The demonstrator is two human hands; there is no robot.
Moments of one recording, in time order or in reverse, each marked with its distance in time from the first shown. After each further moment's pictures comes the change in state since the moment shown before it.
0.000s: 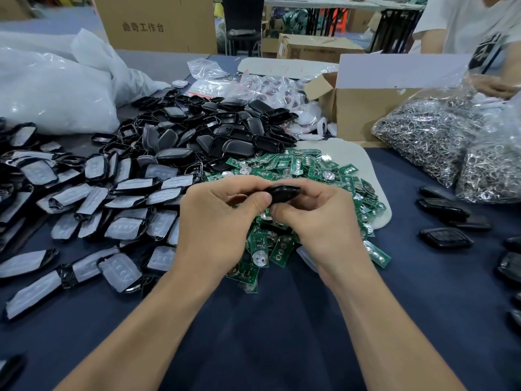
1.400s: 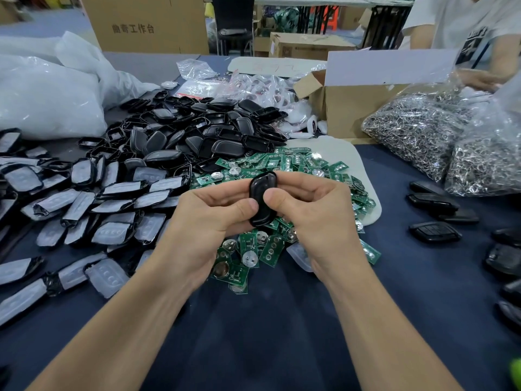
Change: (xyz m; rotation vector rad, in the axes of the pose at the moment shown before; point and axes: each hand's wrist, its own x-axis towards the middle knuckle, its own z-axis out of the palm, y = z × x) left_hand 0.004 0.003 -0.006 -0.483 -0.208 -0.463; right_hand 0.001 -0.011 -0.003 0.148 0.024 -0.012
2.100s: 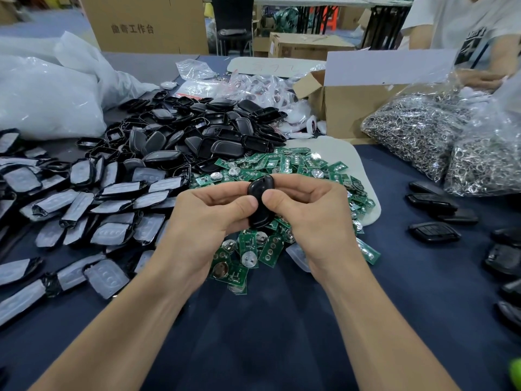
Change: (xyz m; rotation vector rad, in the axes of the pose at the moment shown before) left_hand -0.002 0.002 0.004 0.088 0.090 0.029; right_hand 0.000 0.003 0.000 -0.045 -0.010 -0.011
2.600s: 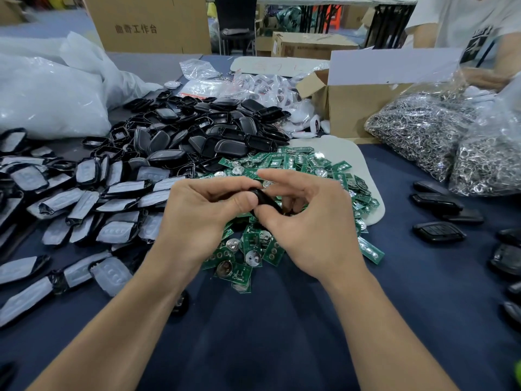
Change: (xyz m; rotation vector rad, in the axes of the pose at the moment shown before) left_hand 0.003 0.006 -0.010 0.101 -0.053 0.245; right_hand -0.007 -0.006 0.000 -0.579 0.003 -0.238
